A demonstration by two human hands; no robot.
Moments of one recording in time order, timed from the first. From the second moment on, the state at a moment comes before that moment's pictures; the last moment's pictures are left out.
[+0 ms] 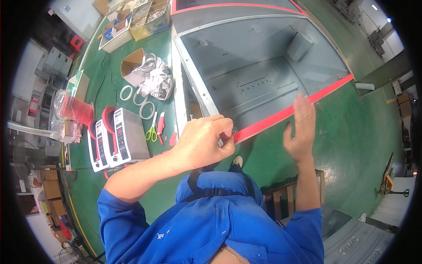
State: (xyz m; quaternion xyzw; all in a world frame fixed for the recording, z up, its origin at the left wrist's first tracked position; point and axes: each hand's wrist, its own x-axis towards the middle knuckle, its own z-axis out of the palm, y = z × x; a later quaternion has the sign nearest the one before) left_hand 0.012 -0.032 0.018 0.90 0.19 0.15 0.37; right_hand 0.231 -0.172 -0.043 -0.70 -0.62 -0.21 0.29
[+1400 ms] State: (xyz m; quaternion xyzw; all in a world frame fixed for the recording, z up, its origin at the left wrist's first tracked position) left_hand -0.001 -0.029 0.017 0.92 0.15 0.17 0.32; right_hand 0.175 -0.161 -0.047 -0.61 -0.69 -0.17 0.34
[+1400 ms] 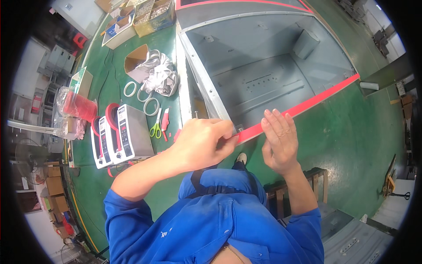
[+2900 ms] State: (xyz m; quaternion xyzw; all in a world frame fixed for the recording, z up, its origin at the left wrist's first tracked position) left_hand 0.017 0.038 0.016 0.90 -0.37 0.23 0.04; right_hand 0.172 -0.160 -0.044 -0.62 -0.68 -0.14 0.36
